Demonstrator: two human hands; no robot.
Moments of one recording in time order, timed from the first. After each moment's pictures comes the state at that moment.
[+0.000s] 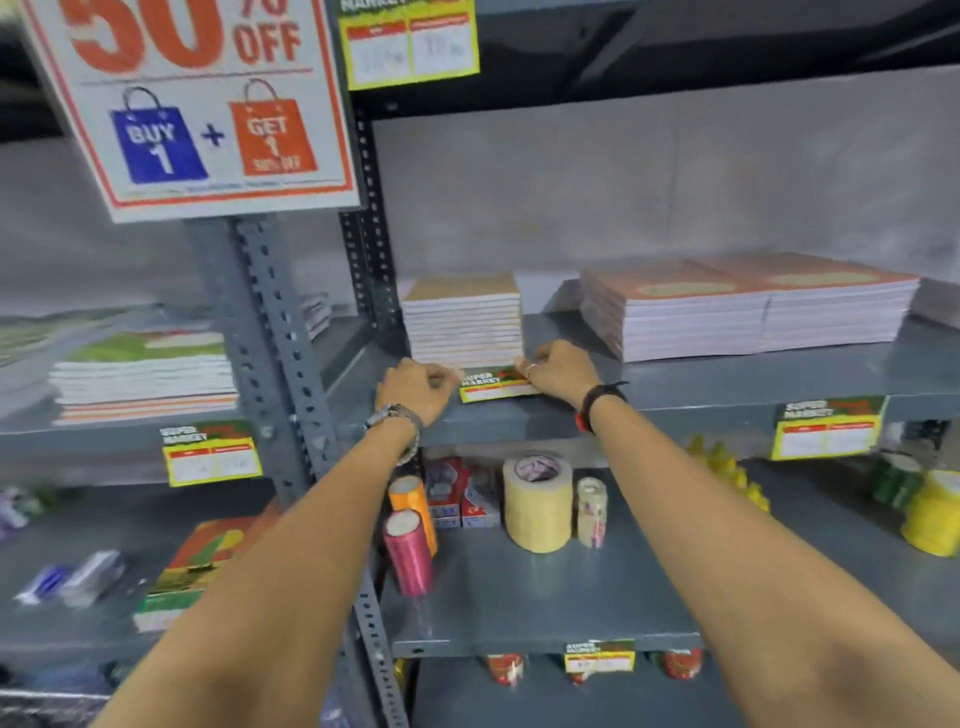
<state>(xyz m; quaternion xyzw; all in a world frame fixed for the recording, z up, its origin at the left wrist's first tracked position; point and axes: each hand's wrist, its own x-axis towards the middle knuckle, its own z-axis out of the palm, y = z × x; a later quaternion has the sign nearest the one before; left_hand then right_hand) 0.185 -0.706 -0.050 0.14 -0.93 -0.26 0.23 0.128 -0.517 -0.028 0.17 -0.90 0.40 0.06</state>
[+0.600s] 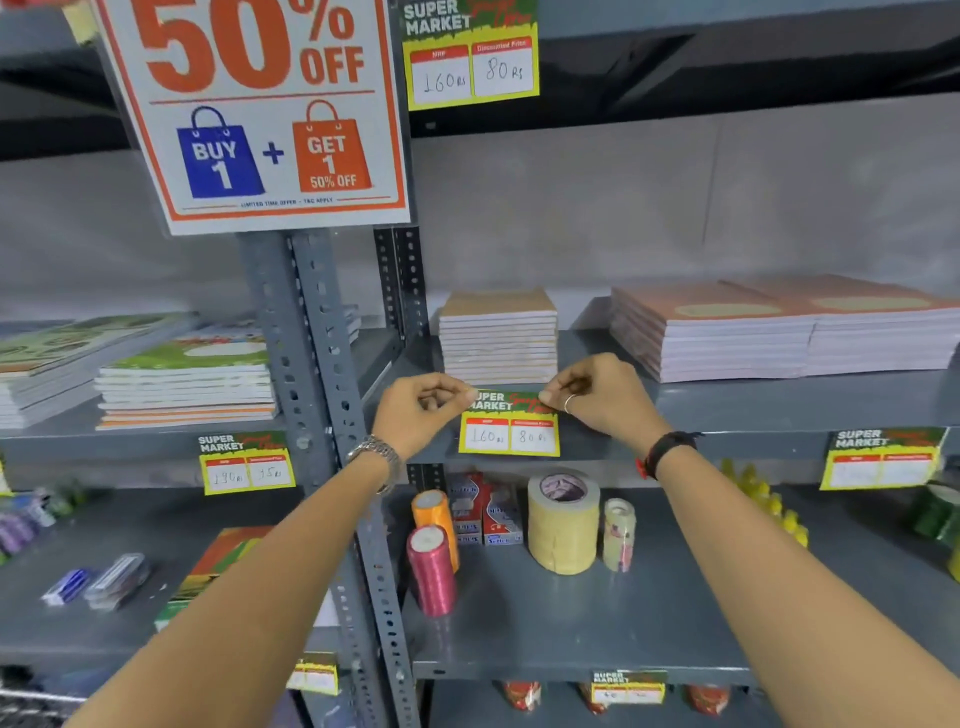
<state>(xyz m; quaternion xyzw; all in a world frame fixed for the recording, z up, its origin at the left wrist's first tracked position) 0.225 -0.731 -0.044 0.00 -0.86 -0.42 0.30 0.157 -0.511 -0.023 0.26 -0.85 0.43 0.12</state>
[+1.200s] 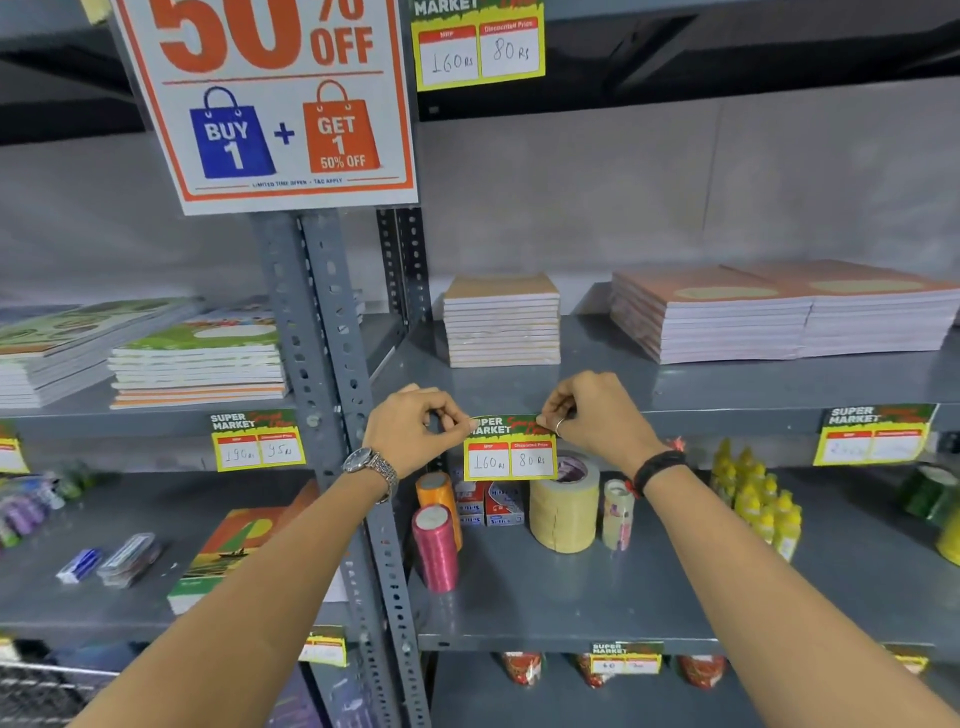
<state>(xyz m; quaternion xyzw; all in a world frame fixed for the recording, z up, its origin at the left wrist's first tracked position) 0.252 -0.739 -0.073 -0.01 -0.93 -0.21 0.31 0.193 -0.514 -0.045 0.31 -0.89 0.31 0.13</state>
